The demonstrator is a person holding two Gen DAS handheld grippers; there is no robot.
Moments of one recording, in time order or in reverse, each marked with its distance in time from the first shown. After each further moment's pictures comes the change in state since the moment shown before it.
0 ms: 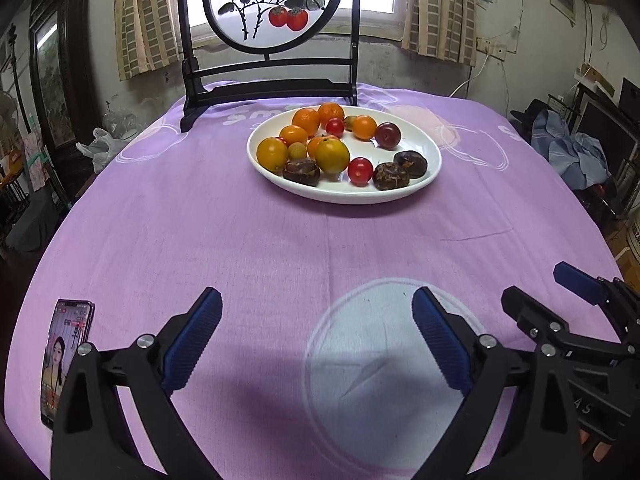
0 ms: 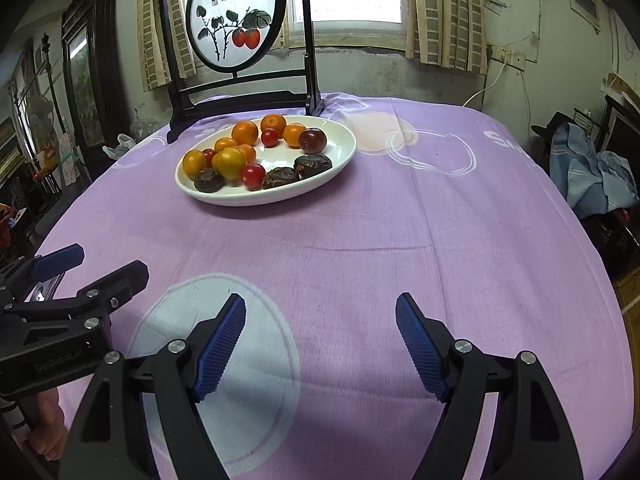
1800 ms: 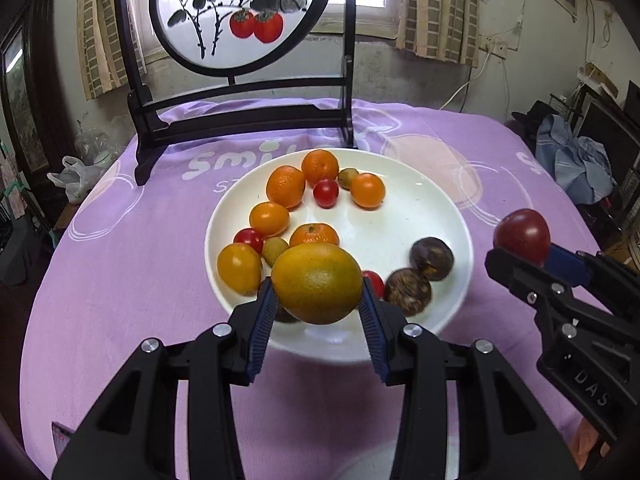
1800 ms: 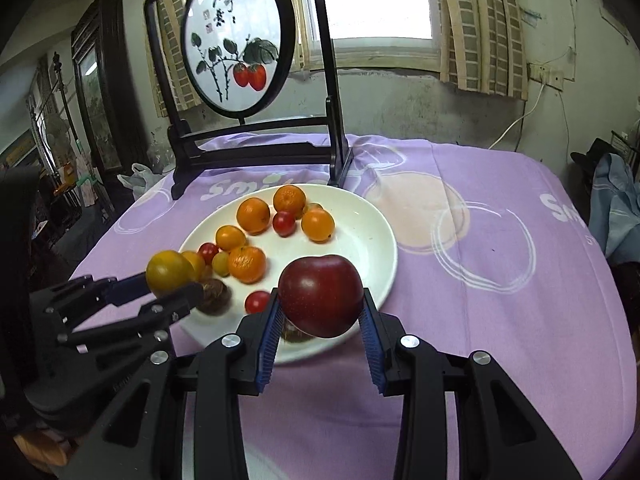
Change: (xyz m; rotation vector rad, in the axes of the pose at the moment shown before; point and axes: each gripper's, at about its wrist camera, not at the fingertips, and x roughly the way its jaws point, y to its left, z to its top) left arm 0.100 -0.006 0.130 0.044 0.034 -0.031; right arm 0.077 0.003 0.131 -0.004 -0.045 0.110
